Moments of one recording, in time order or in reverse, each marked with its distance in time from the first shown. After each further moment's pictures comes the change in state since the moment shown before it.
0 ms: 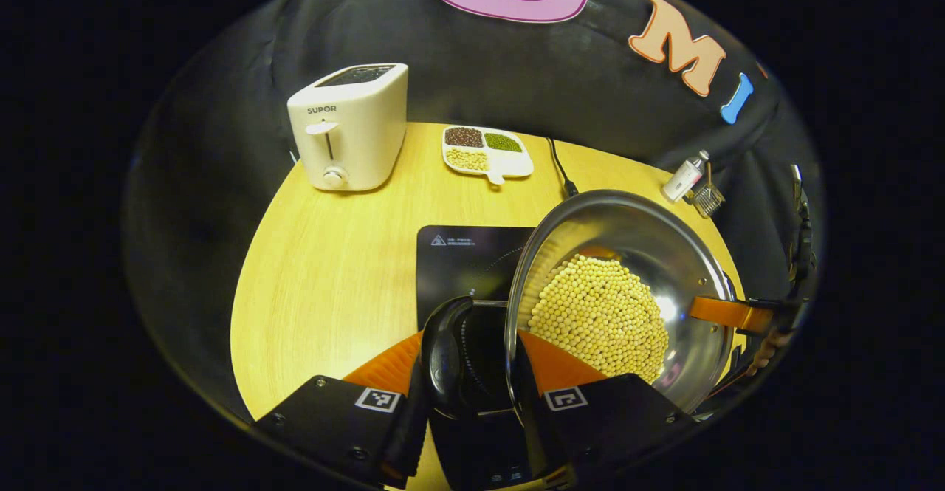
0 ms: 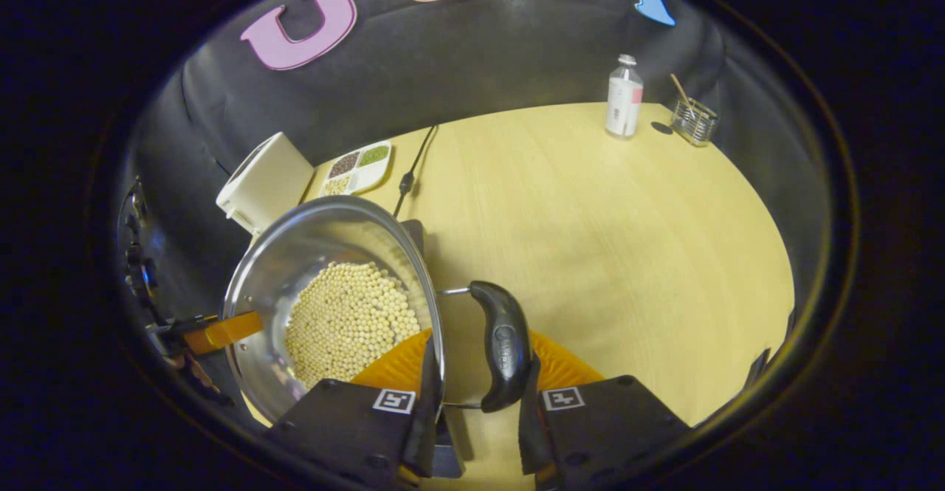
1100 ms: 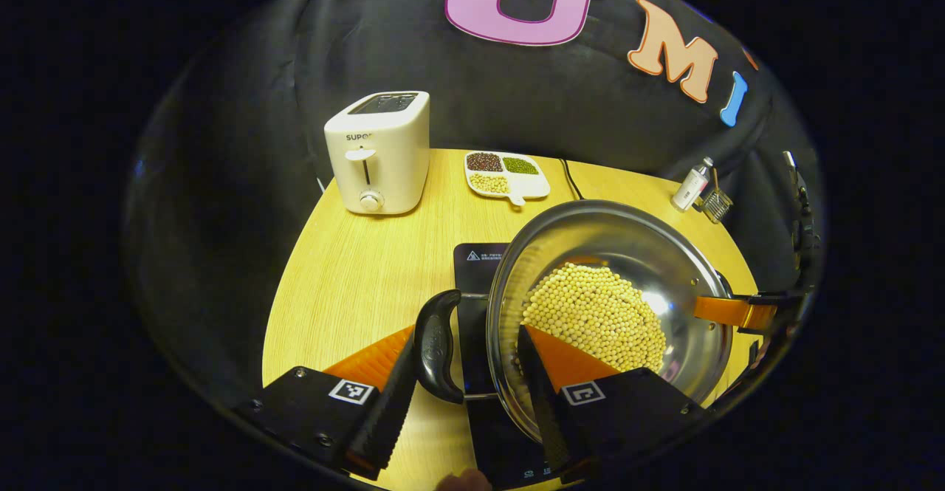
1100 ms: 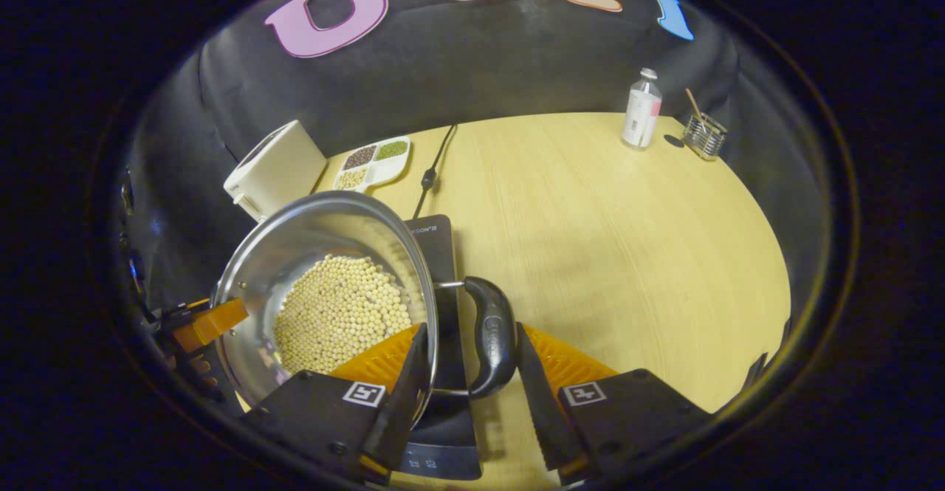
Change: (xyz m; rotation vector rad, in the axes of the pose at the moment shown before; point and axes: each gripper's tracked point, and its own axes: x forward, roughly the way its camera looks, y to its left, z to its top) left arm -0.028 0.017 0.004 0.004 -0.095 0.077; right arm -0.001 0.013 -0.004 -0.063 -0.039 0.014
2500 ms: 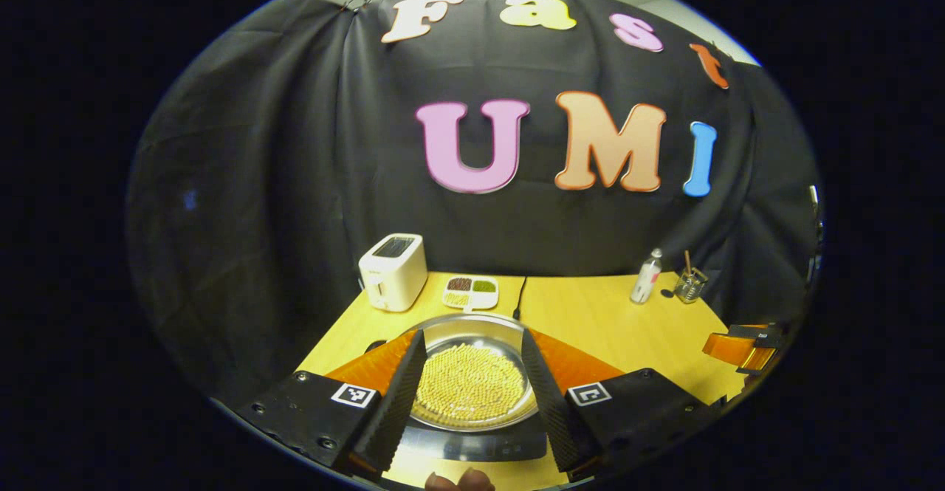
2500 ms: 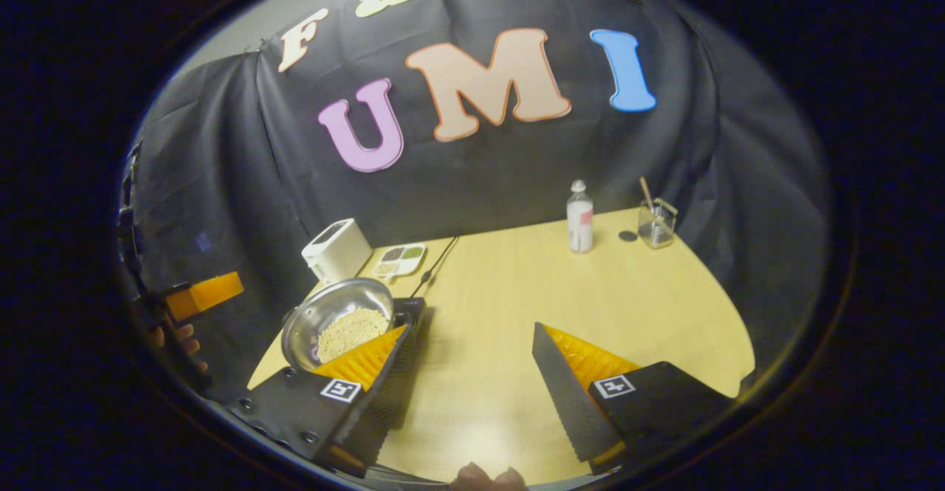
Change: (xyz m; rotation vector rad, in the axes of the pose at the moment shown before) left arm -0.216 -0.214 0.092 0.082 -0.534 0.188; right arm -0.206 -0.166 0.077 -0.040 -0.457 0.184
